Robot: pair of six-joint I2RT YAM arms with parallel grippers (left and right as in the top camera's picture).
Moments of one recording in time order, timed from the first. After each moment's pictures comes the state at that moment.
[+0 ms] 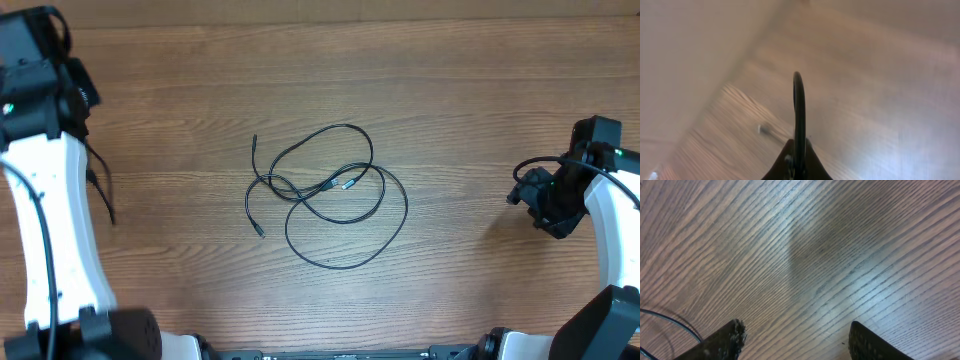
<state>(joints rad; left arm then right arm) 0.26 1.63 1.75 -0.94 -0.40 -0.11 -0.34 1.50 1.12 -1.11 -0.07 0.38</state>
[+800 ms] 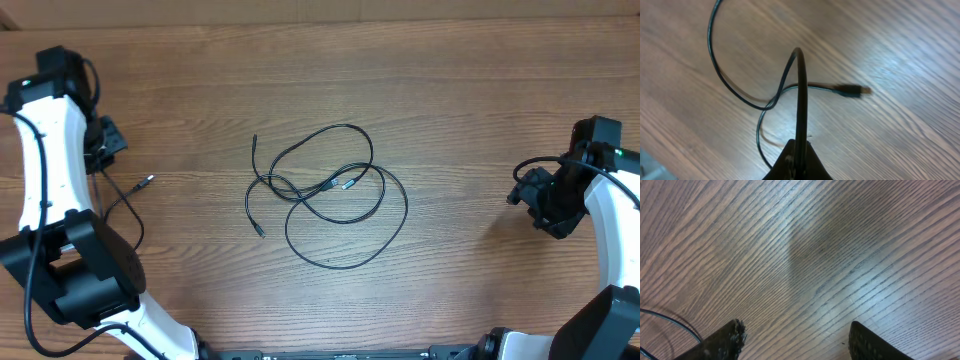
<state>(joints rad) 0.38 1.92 1.75 -1.28 -0.27 -0.29 -0.34 1.50 1.12 -1.11 -0.07 0.38</state>
